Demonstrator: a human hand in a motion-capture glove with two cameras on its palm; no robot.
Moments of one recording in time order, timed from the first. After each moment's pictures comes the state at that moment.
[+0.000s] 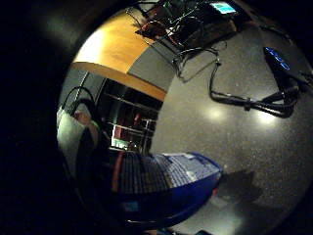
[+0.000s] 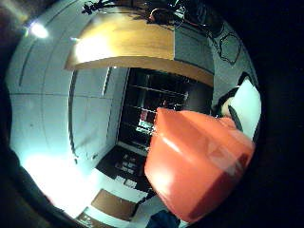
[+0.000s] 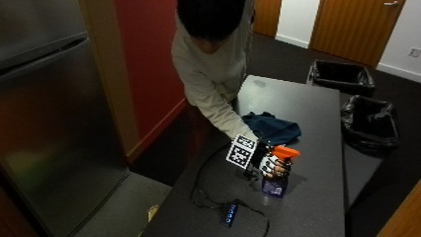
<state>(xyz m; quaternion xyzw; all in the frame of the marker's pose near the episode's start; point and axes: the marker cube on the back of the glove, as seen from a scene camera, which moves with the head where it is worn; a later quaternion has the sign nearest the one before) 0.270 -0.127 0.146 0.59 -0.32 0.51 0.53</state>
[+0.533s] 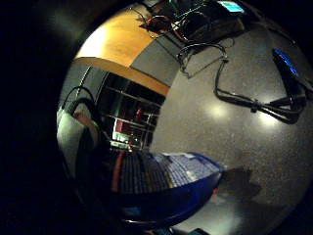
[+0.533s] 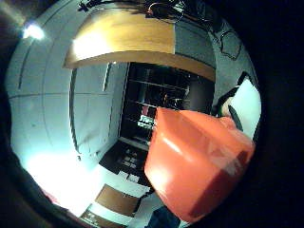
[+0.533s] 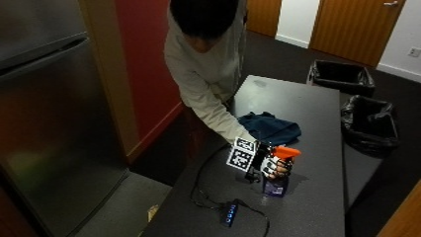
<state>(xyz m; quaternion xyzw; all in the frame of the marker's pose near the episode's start) 0.273 -0.128 0.147 0.57 -0.35 0.47 0.57</state>
